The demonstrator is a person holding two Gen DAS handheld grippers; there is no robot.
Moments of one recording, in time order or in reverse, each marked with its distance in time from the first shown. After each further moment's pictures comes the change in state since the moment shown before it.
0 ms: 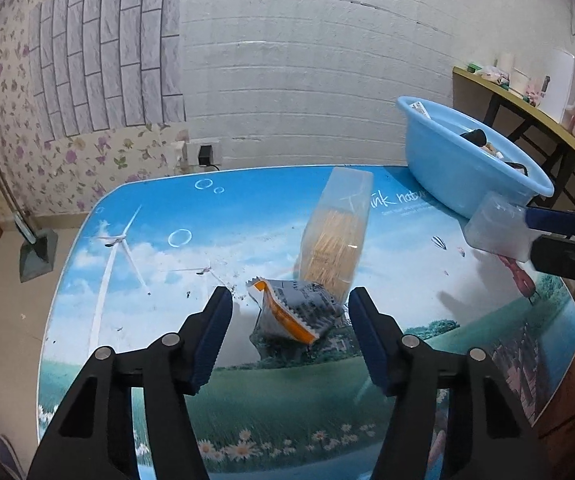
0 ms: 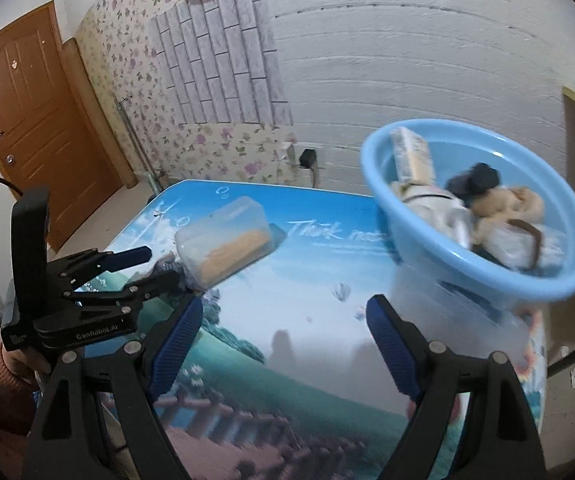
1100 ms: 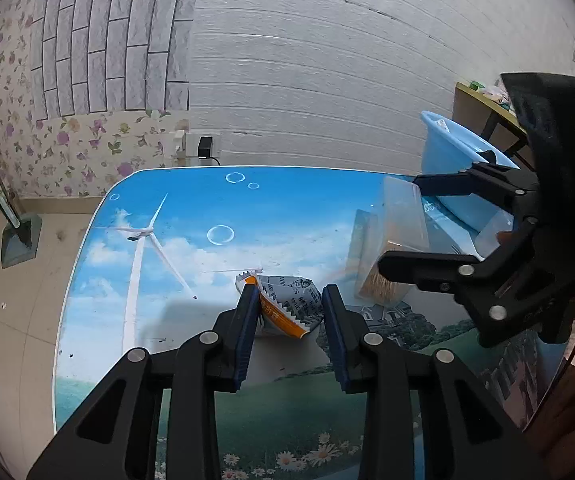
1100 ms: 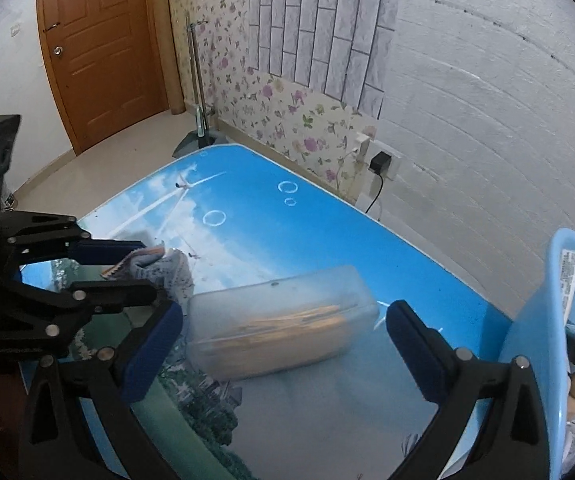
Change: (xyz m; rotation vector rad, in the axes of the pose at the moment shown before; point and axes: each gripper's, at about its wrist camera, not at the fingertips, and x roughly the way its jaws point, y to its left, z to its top) left arm 0.004 0.052 0.002 -0.062 0.009 -0.074; right arm 0.118 0.066 0.051 -0.370 0.137 0.074
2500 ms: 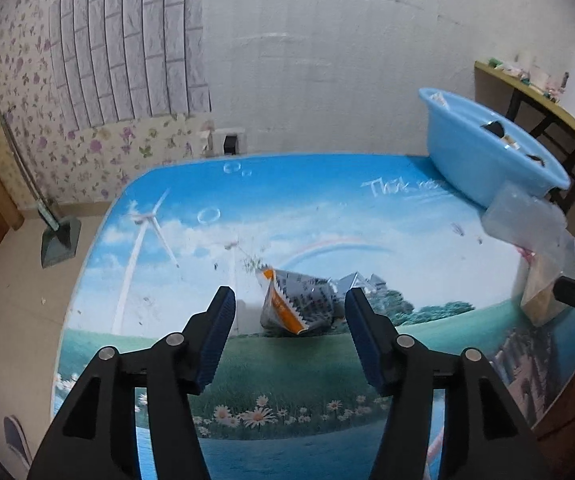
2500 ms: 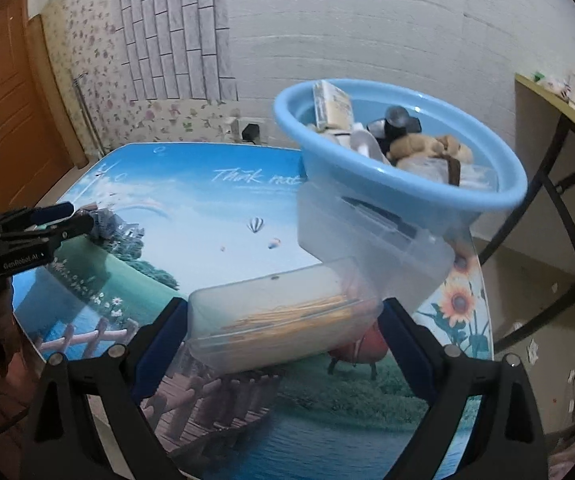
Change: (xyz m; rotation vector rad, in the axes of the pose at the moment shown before) left arm -0.009 -0.050 -0.016 0.026 0.029 0.179; right arm -0.131 -0.039 -0.146 0.401 -0.039 -0.277
